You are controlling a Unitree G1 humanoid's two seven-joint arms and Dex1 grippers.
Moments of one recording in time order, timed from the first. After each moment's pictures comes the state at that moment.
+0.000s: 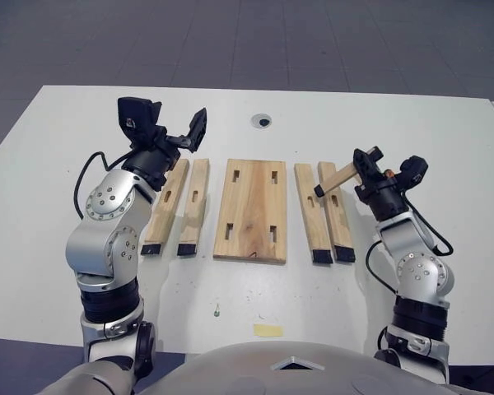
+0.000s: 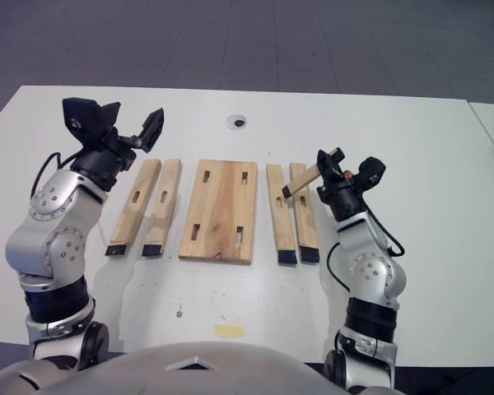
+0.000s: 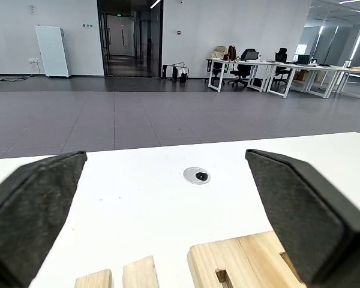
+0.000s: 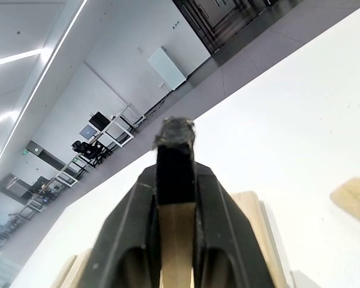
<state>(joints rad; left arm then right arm) -0.26 0.24 0.14 -0.51 -0.37 0.73 -0.15 -0.04 -0.12 -0.31 -0.21 0.89 0.55 0.14</state>
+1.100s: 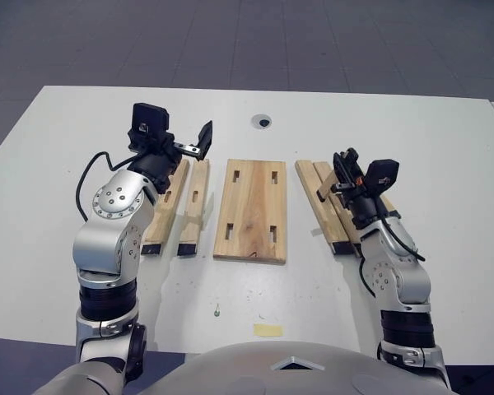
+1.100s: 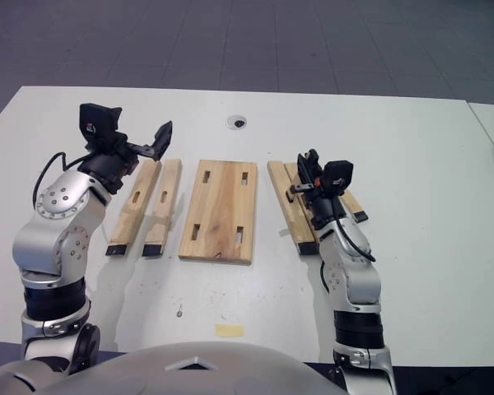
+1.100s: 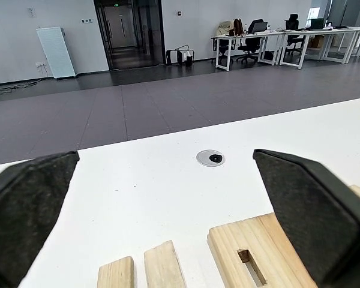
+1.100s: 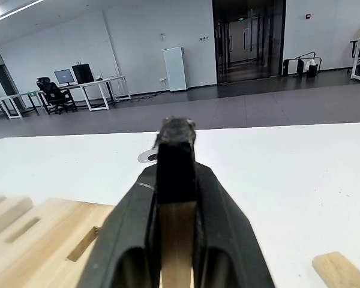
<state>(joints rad) -0.25 0.30 0.06 -0.49 -0.26 0.71 -0.16 0.00 -0.17 -0.04 -0.18 0.34 0.19 0.20</state>
